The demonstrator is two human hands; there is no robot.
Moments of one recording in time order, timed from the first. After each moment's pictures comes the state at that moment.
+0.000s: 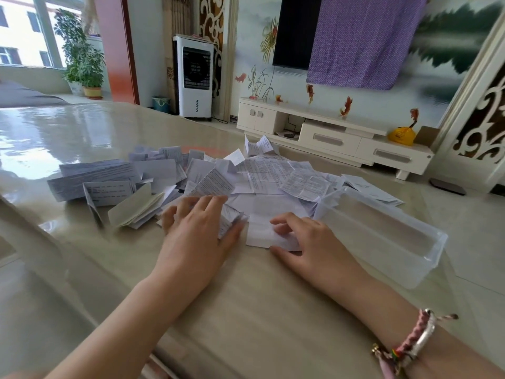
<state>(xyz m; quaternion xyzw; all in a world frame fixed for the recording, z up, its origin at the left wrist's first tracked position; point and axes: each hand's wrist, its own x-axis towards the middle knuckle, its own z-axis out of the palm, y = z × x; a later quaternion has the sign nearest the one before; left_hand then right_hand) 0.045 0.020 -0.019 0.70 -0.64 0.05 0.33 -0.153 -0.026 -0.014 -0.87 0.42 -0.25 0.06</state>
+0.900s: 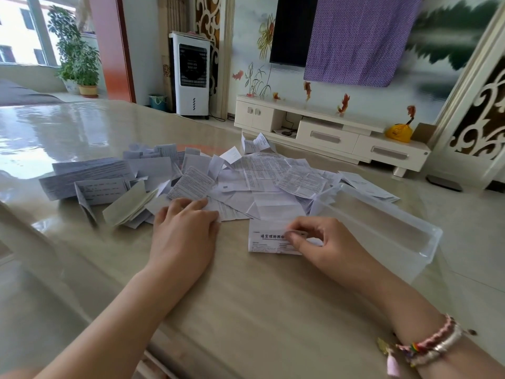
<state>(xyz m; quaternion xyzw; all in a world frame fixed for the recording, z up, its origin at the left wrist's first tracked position) 0.054 0.011 -0.024 0.73 -0.63 0.05 0.25 -0.176 -0.024 -0.003 -0.82 0.40 -0.30 0.29</state>
